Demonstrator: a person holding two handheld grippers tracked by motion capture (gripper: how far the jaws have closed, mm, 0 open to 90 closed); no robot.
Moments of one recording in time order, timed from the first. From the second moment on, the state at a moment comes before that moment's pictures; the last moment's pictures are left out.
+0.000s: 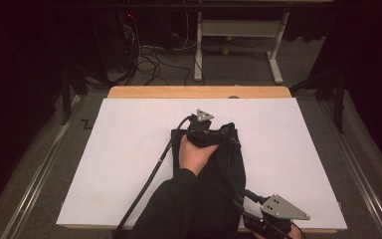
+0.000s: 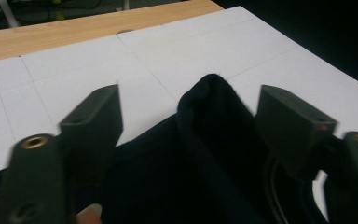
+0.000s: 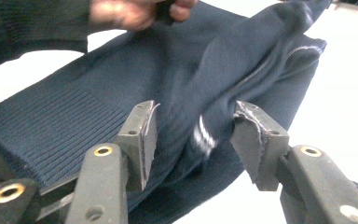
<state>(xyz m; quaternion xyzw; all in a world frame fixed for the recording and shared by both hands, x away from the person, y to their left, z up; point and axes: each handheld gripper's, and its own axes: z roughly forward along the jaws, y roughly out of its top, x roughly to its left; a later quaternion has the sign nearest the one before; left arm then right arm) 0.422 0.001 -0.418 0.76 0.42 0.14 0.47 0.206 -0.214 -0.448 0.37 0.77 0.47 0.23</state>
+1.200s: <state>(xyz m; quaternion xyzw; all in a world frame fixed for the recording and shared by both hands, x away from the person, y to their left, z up) 0.320 0.212 -0.439 0.74 0.43 0.20 0.47 0.312 -0.134 -0.437 0.33 0.85 0.32 0.26</state>
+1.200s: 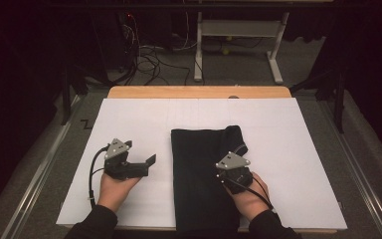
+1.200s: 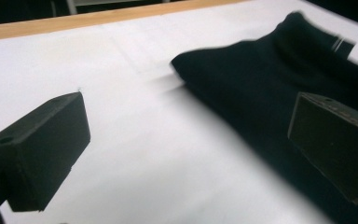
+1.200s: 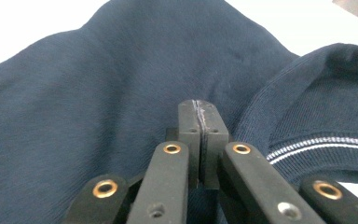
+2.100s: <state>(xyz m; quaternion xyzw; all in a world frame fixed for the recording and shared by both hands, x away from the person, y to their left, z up) 0.298 0.228 -0.469 0.74 0.43 0.18 0.49 0.299 -0.271 -0.464 0.47 0.75 0.38 0.27</state>
